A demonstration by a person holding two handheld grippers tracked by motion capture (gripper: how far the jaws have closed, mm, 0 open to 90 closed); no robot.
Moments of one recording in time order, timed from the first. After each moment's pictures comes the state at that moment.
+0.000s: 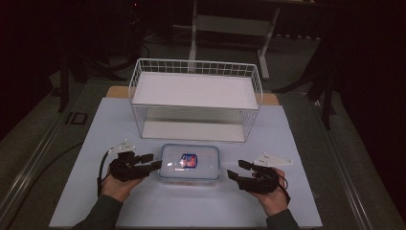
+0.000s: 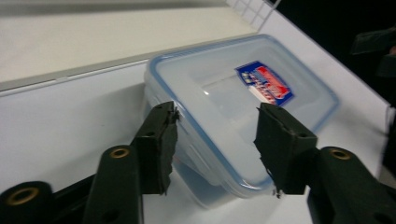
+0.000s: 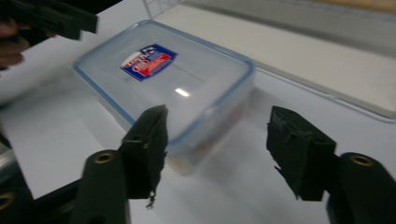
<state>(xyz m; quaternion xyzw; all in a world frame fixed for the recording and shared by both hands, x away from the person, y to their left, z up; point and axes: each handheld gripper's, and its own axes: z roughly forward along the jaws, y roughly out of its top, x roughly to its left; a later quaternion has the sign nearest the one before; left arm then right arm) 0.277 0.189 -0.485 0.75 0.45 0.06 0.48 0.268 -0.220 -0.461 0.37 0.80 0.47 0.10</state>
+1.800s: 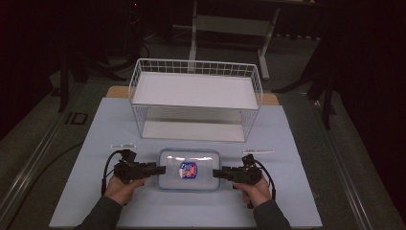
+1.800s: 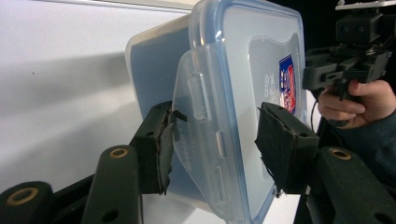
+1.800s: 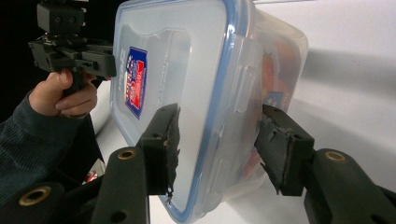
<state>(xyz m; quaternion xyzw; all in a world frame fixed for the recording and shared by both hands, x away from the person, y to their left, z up) 0.284 0.195 -0.507 0.71 0.47 -0.10 0.51 0.303 -0.202 -0.502 0.45 0.74 0.49 -0.13</state>
